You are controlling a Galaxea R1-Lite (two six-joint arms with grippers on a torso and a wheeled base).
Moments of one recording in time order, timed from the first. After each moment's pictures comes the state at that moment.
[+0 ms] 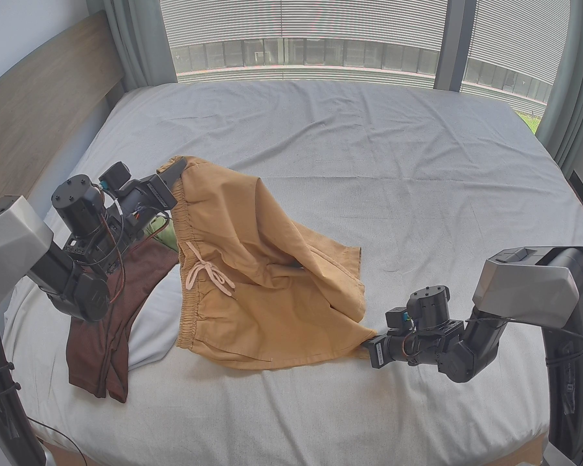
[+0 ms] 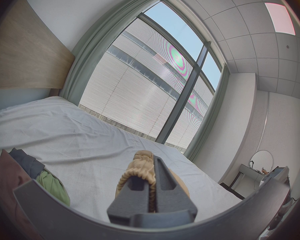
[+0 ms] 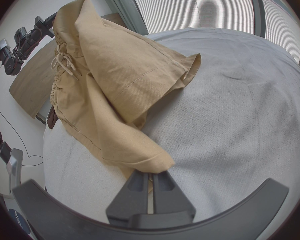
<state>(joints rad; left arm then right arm) -0.15 2.10 -0.92 -1.48 -0.33 -0.47 0.42 2.45 -0.79 -0.99 0.22 0.03</state>
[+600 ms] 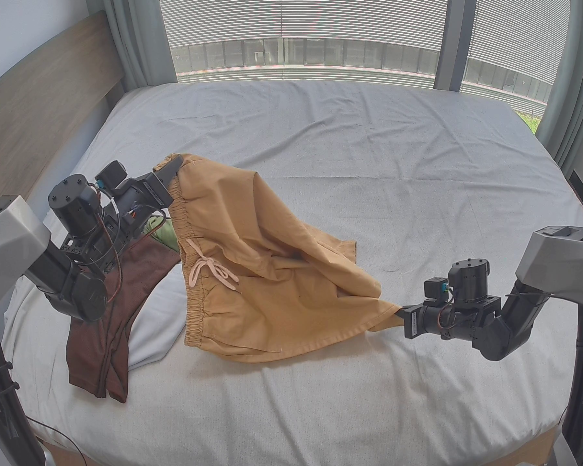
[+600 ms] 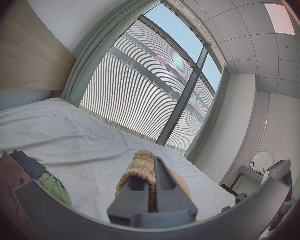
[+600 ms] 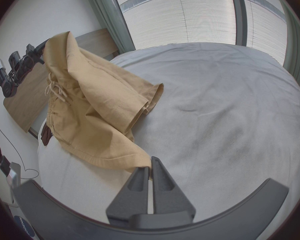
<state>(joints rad) -0.14 2.10 -0.92 -1.49 -0.33 -0.48 0.28 2.28 -0.72 -0.99 0.22 0.02</state>
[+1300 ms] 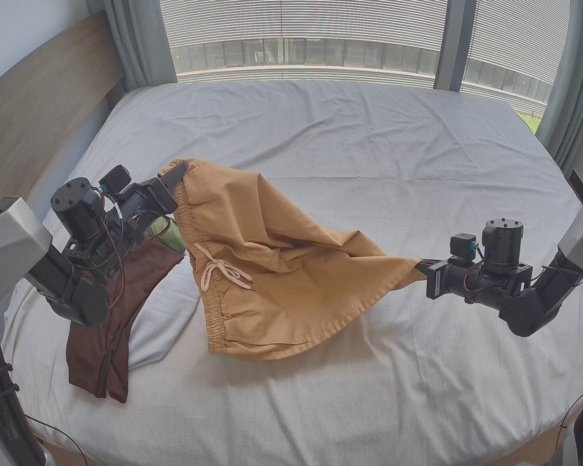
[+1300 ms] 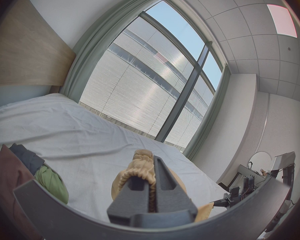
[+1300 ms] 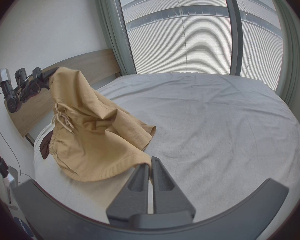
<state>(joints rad) -0.17 2.09 -0.89 -1.48 -0.32 -0.48 0.23 2.08 -0.74 -0.97 0.22 -0.04</state>
